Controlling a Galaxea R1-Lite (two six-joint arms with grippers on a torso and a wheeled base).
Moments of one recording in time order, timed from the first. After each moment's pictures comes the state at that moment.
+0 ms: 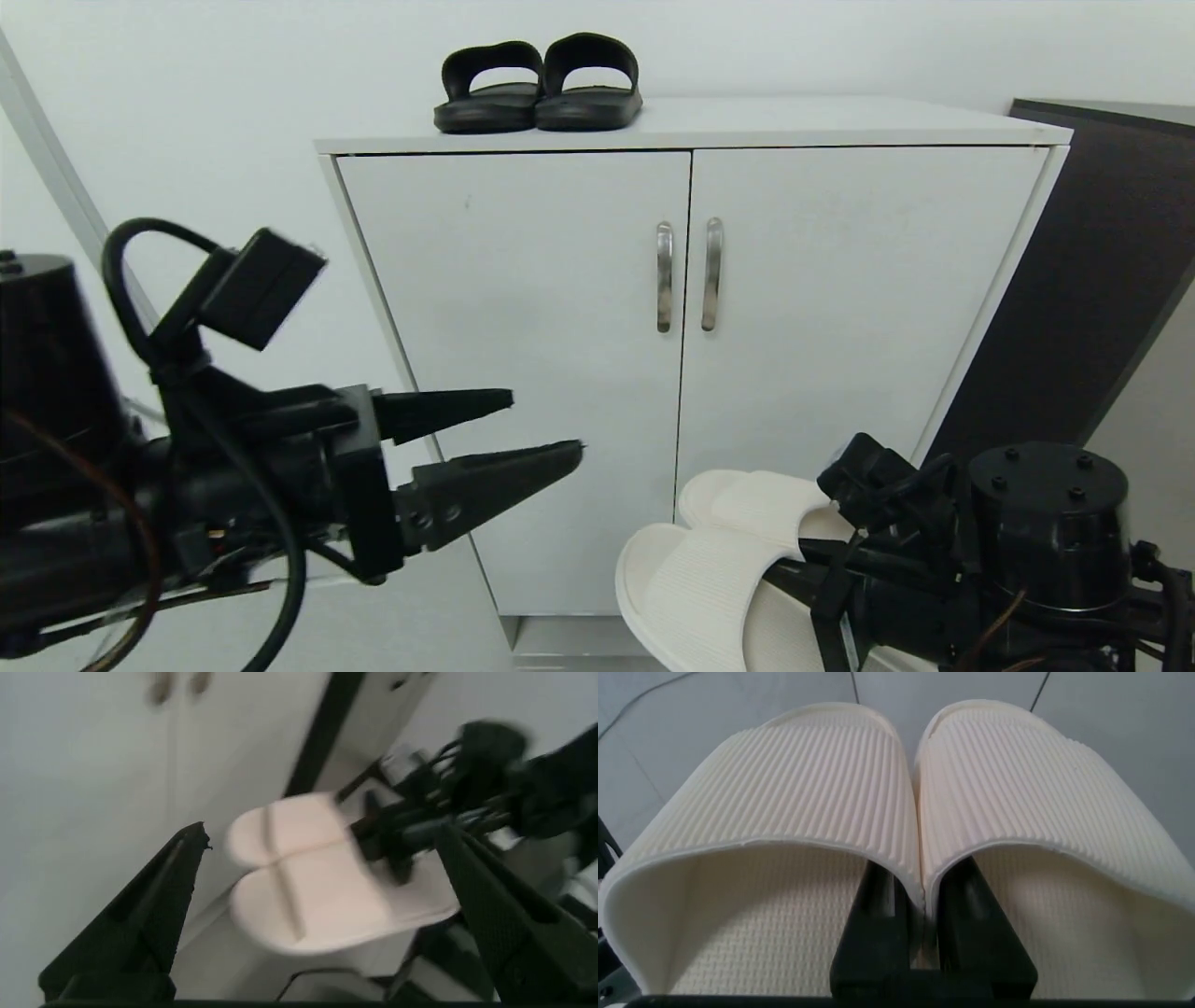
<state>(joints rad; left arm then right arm) -0.60 1.27 -0.66 -0.51 -0.40 -0.18 0.80 1.61 -0.46 -0.79 0.06 -0.01</state>
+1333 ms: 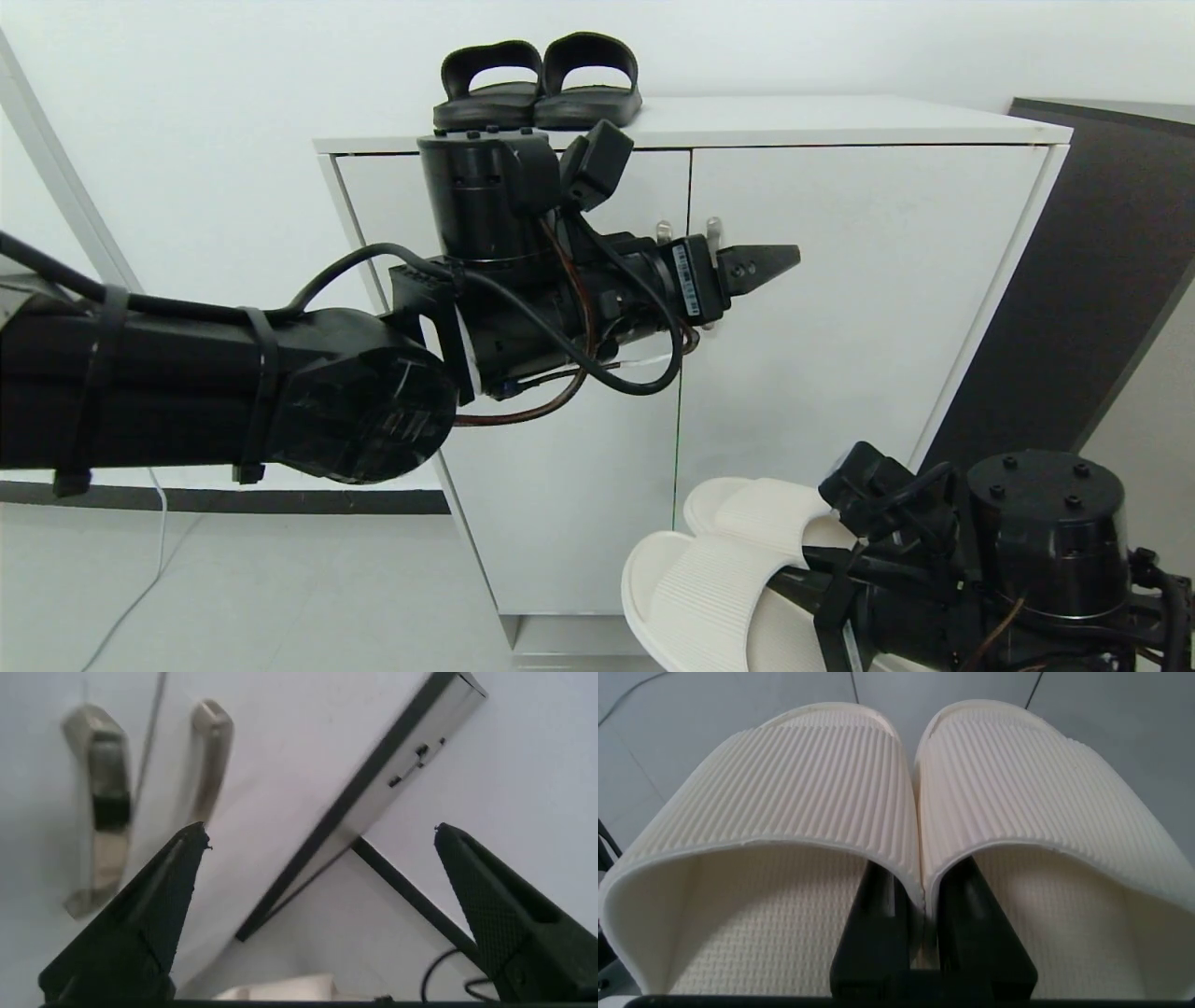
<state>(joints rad) -0.72 1.85 -1.31 -0.59 -0.24 -0.40 0.79 1.61 -0.45 -0.78 0.05 -0.01</state>
